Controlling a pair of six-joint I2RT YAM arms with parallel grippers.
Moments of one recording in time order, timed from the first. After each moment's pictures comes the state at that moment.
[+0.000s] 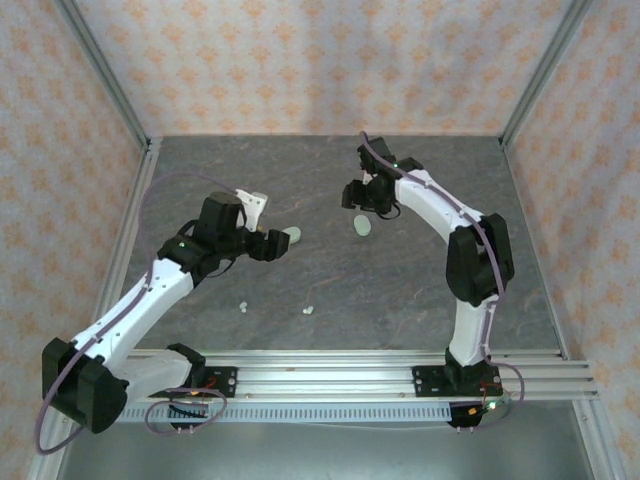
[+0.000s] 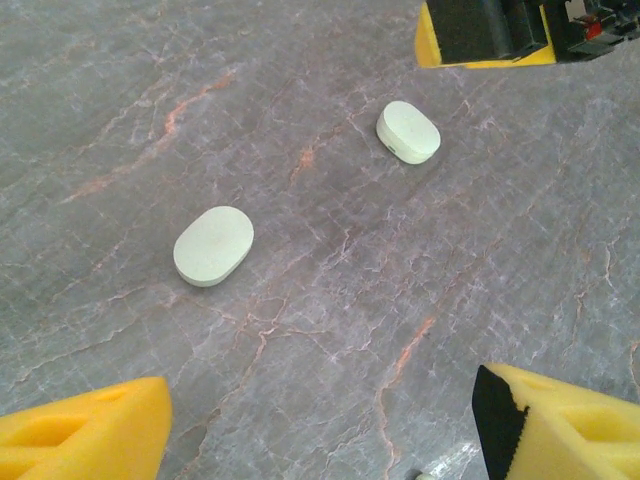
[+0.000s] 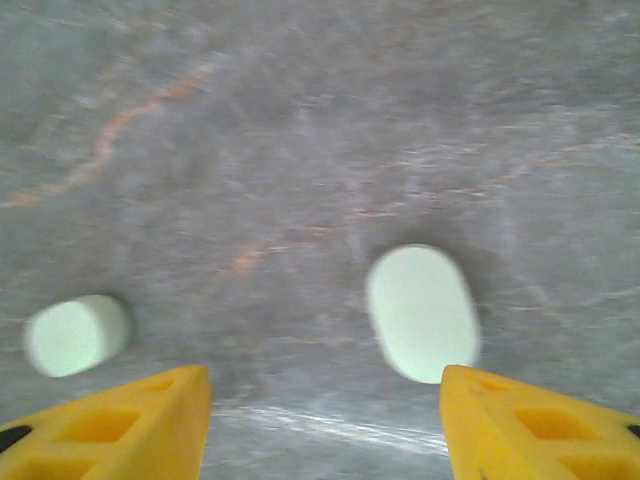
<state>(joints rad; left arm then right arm) -0.39 1.13 0.92 -0.51 0.22 -0.17 0.43 1.94 1.64 -0.84 -0.10 0.46</state>
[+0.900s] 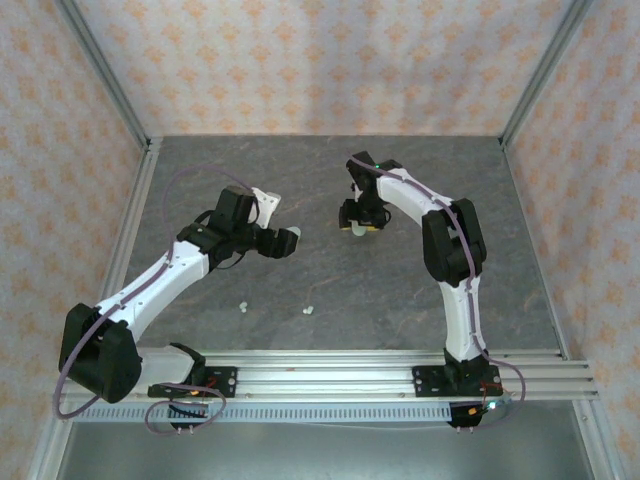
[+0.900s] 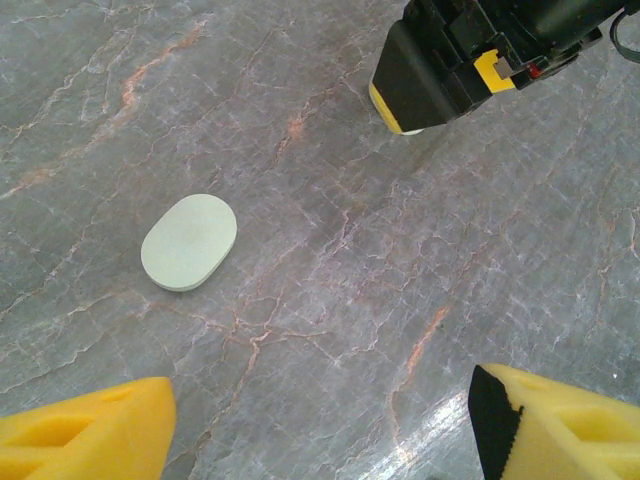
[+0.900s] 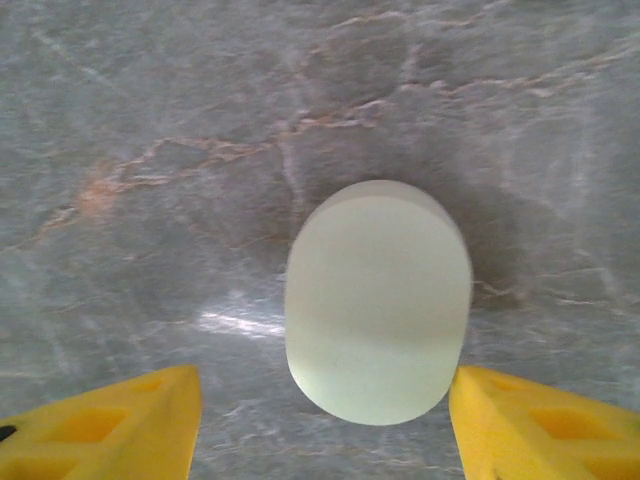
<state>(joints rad) -0.39 1.28 0.95 -0.48 0.27 -0.12 0.44 2.16 1.75 -0.98 -0.17 0.40</state>
